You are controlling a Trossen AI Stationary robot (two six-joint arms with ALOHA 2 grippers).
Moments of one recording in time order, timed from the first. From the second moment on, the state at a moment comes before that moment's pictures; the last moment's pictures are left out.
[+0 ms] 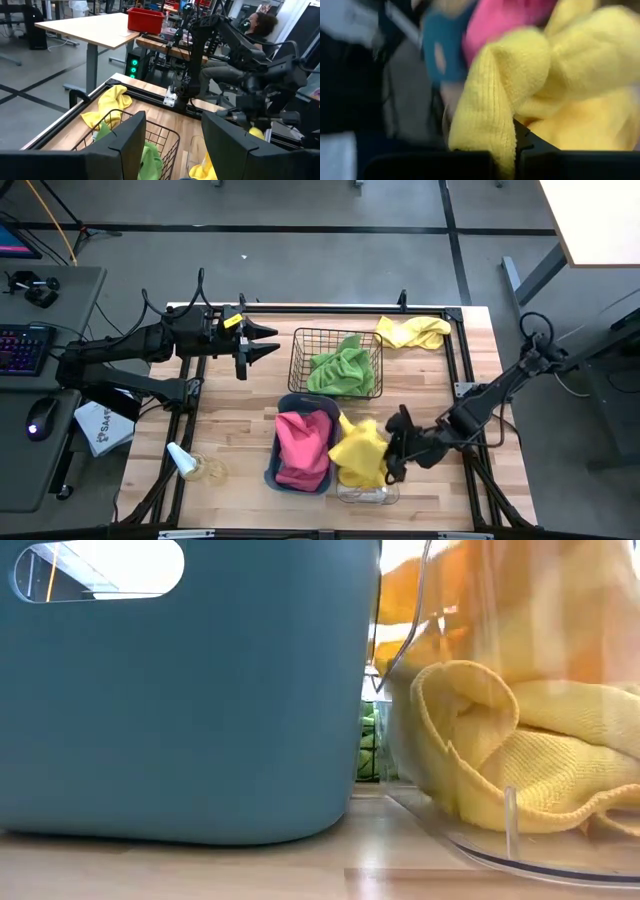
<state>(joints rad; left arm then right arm) 0.10 0.95 1.08 -0.29 -0.10 -0.23 0.65 1.32 0.98 -0.40 0.38 1.17</state>
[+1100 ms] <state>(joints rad) 0.10 0.95 1.08 -0.29 -0.11 -0.29 0.44 1.82 1.23 -0.58 -0.05 0.61</state>
